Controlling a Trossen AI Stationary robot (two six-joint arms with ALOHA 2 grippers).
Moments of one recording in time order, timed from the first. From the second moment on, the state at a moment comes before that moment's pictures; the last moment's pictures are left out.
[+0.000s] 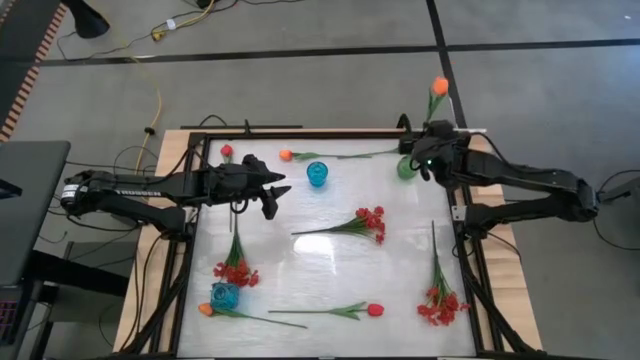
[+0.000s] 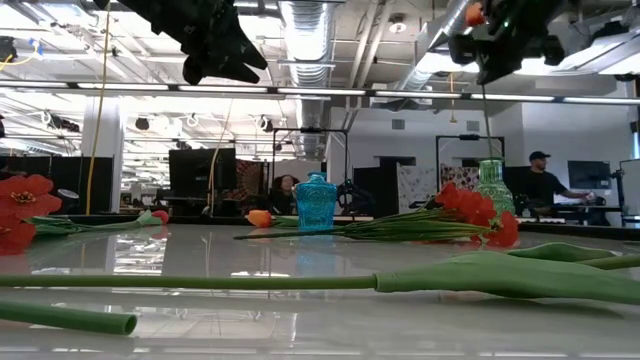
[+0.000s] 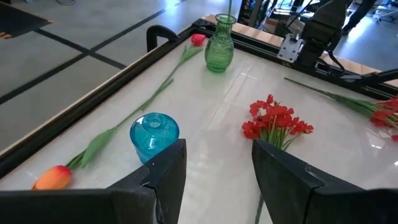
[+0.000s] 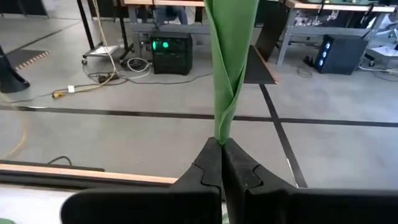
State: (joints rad) left arm 0.09 1.07 0.80 -0.17 -0.30 -0.30; right arm -0.28 0.99 0.89 -0.54 1.15 0.60
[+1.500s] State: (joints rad) left arm 0.09 1.07 0.80 -0.18 -0.30 -0.25; right arm -0.34 1.01 0.82 -0.74 0.82 0.62
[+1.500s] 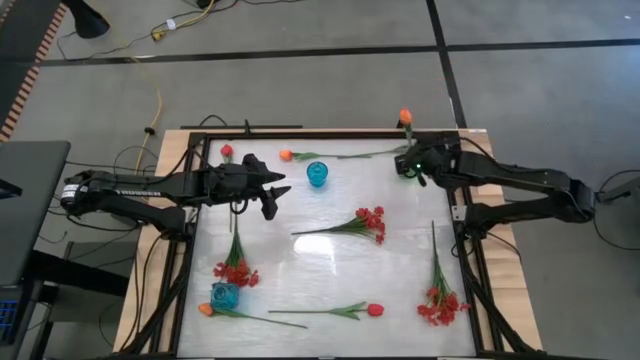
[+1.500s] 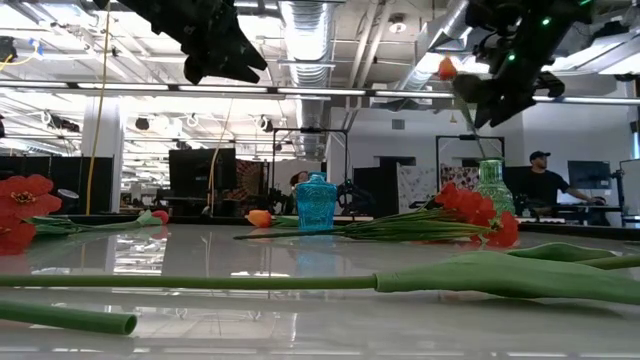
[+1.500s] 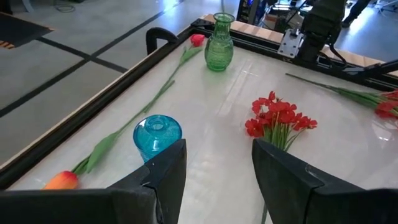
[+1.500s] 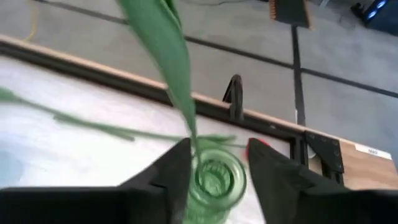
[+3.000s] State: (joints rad) left arm -0.33 1.10 0.91 -0.48 0.08 -0.35; right arm 0.36 1.37 1.01 -0.39 0.11 0.61
